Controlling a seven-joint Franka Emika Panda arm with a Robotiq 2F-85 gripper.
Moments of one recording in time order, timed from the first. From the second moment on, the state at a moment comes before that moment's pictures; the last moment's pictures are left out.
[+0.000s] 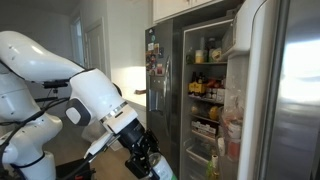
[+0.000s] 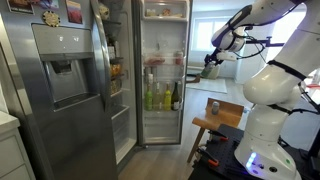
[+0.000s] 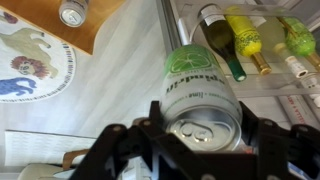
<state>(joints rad) -0.54 -0.34 -0.36 -2.50 0.15 2.82 -0.25</state>
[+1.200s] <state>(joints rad) -0.28 -0.44 -0.43 -2.30 0.14 2.60 -0.25</state>
